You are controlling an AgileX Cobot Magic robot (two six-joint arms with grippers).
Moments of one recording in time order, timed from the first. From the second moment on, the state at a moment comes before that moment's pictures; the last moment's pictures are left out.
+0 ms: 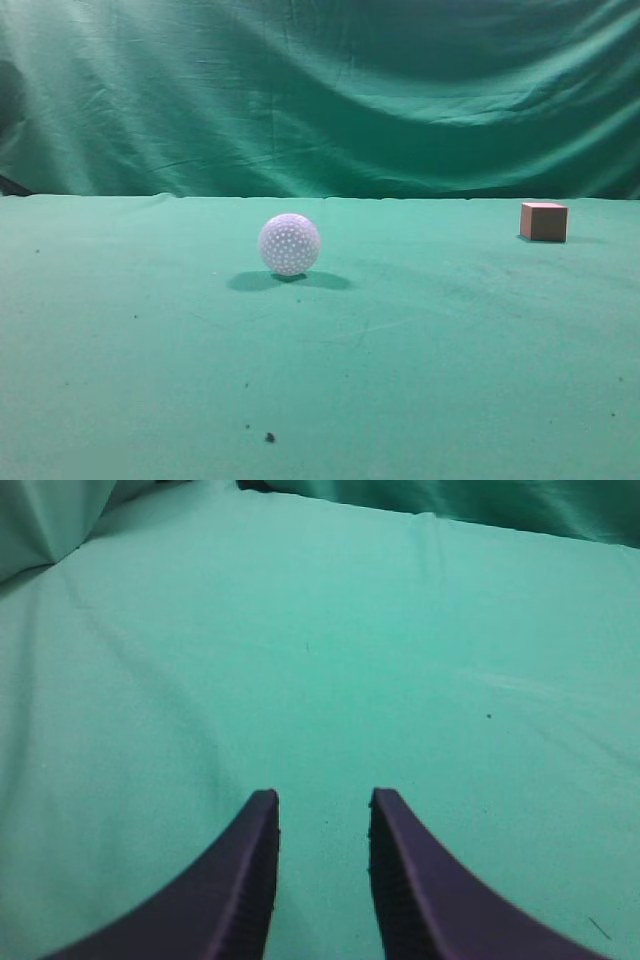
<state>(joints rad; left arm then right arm) 0.05 -0.02 0.02 0.15 0.37 -0.28 0.22 0.37 -0.61 0.05 0.81 -0.06</state>
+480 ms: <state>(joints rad) 0.05 -0.02 0.02 0.15 0.37 -0.28 0.06 0.03 -0.08 0.06 0.35 -0.06</state>
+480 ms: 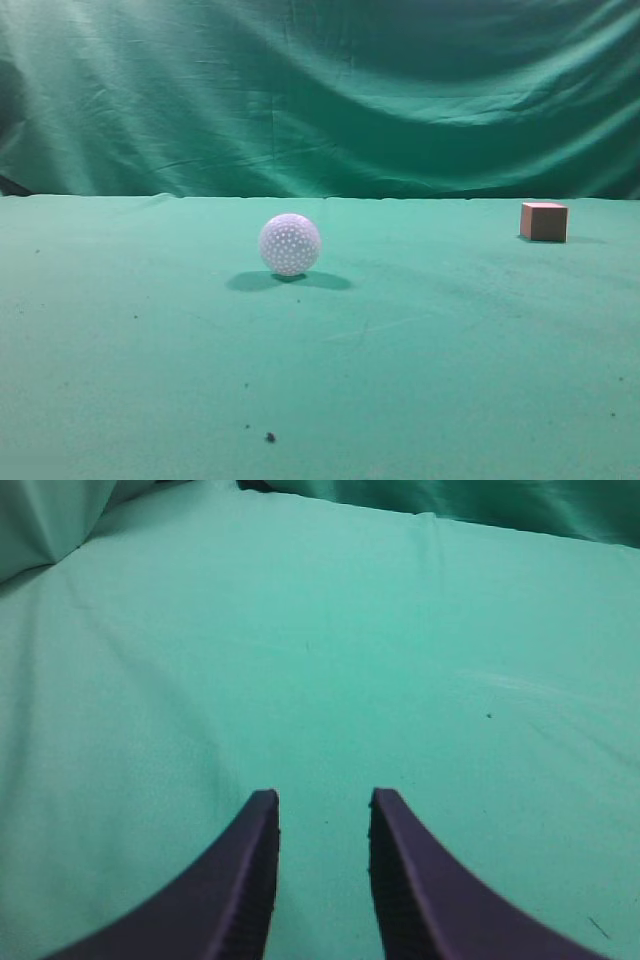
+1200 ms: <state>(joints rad) 0.05 -0.02 0.02 0.15 0.37 -0.28 0.06 -0.01 0.03 0.08 0.38 -0.06</state>
